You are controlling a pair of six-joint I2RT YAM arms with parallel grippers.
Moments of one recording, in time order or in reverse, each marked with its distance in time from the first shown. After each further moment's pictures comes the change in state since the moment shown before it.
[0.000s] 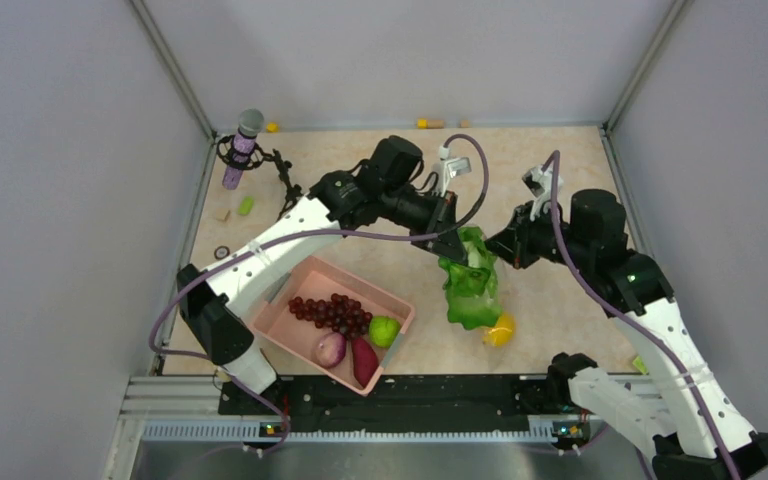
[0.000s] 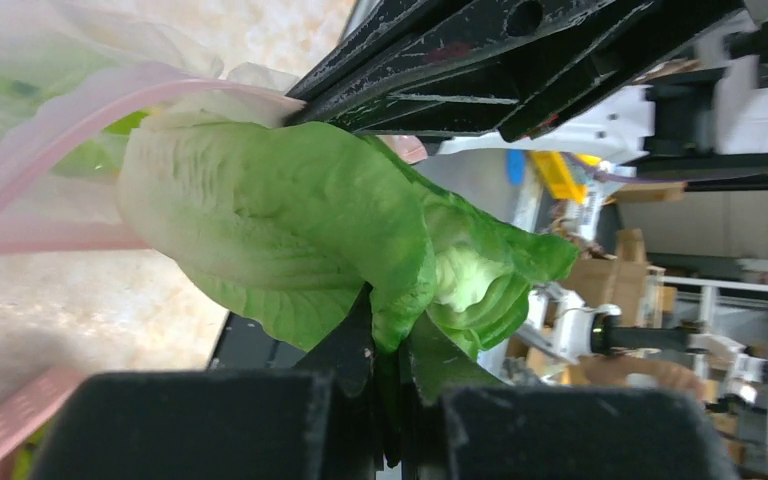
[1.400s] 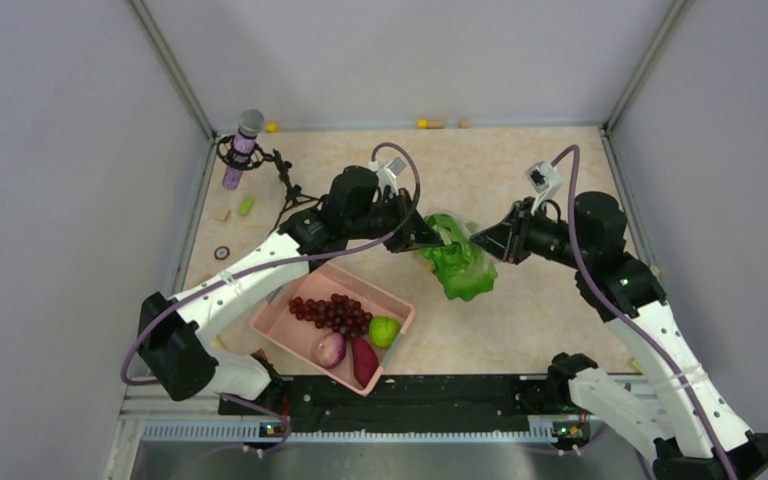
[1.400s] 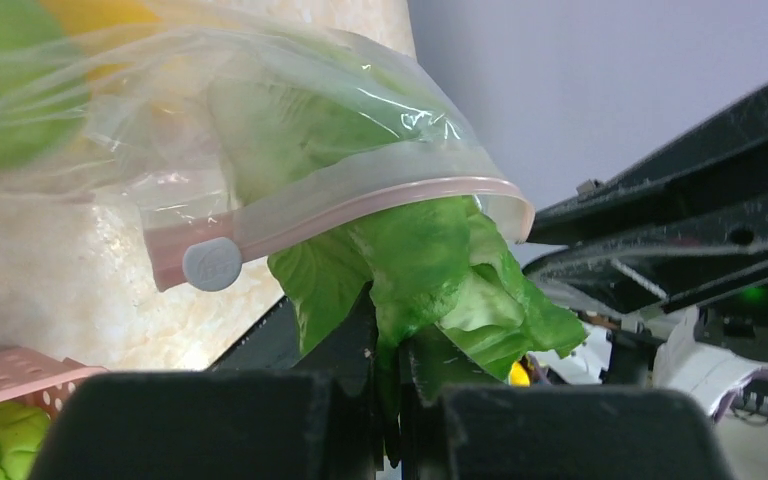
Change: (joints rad) left arm 0.094 -0.281 -0.502 0.457 -0.311 -0.533; right arm 0.000 -0.010 -0.063 0.243 -0.135 0.221
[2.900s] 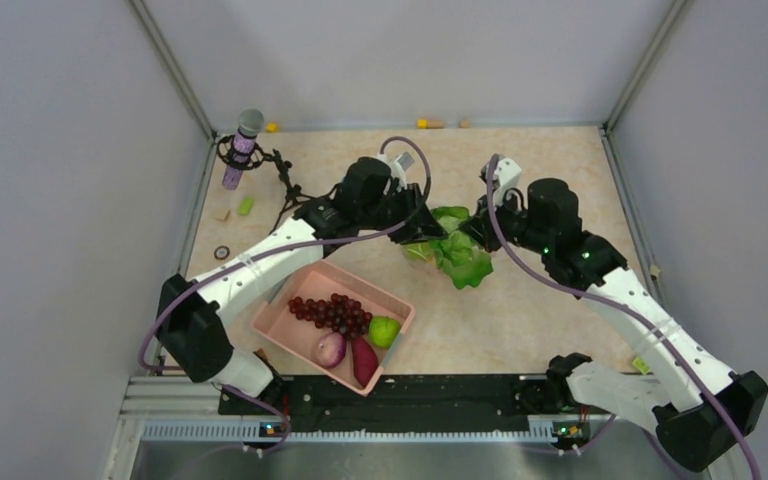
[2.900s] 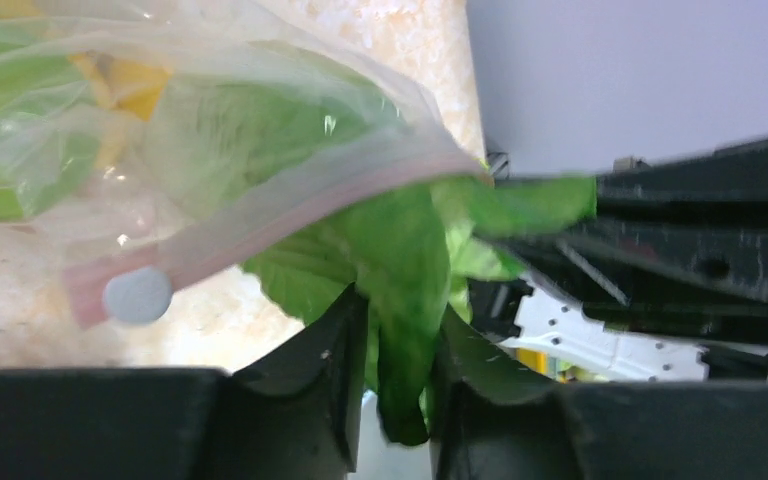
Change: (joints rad) left arm 0.018 0.122 0.090 -0.047 -0.040 0.084; right arm 0.137 0.183 0.025 0.061 0.257 -0.424
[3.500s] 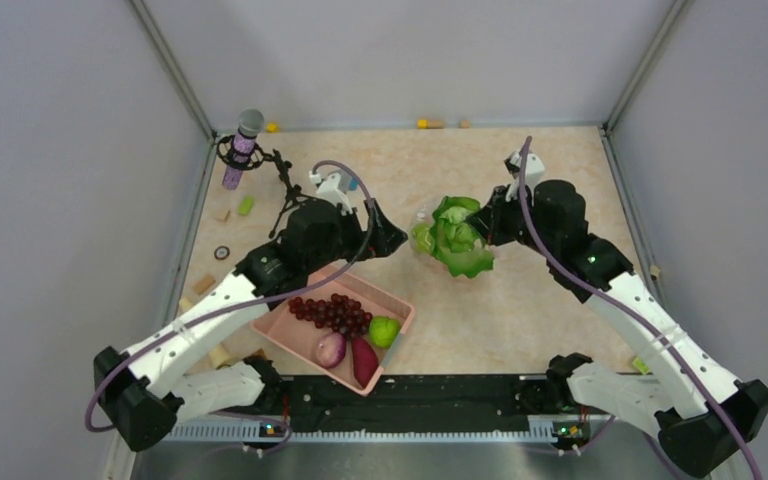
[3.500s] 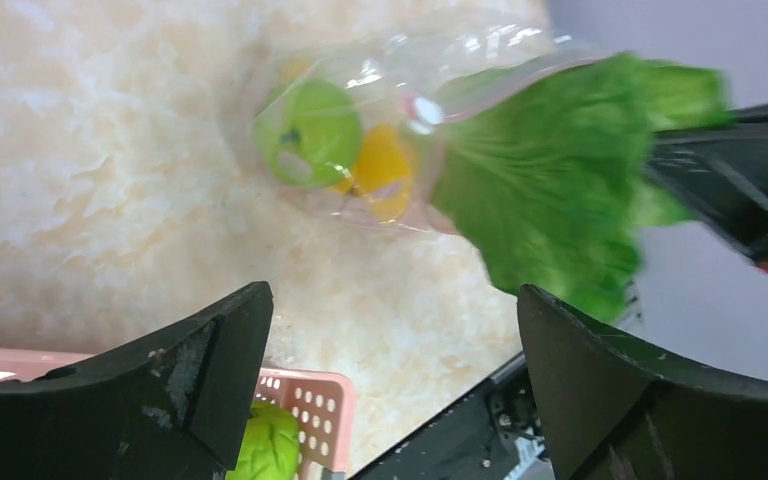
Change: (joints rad) left arm -0.001 -0.478 -0.322 0.000 -0.414 0.161; right arm 0.000 -0.029 0.000 -0.003 0.177 0.291
